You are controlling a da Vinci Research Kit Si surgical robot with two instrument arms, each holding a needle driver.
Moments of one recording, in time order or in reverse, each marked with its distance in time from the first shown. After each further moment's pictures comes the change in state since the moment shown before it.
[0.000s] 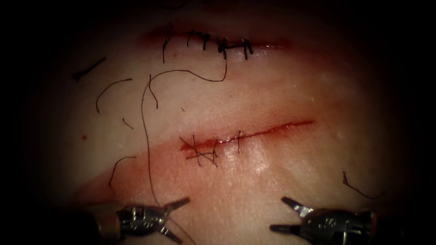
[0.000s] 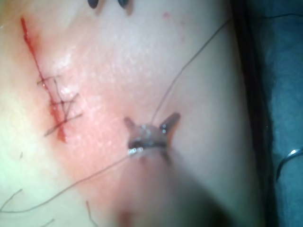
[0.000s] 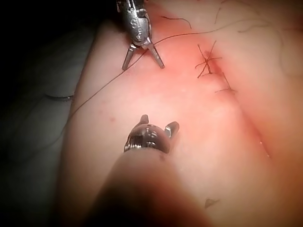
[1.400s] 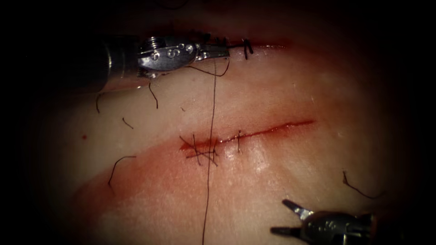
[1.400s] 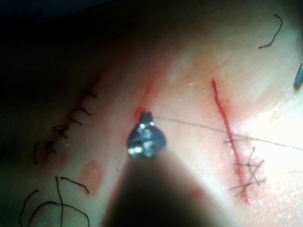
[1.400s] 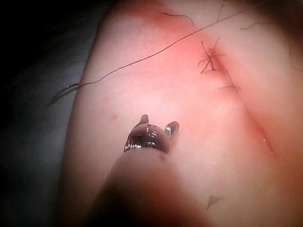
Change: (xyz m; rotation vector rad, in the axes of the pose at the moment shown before) right arm -0.001 -0.001 0.000 -0.002 0.002 0.012; left arm 0.016 -0.031 -0.014 0.339 0.241 -0.185
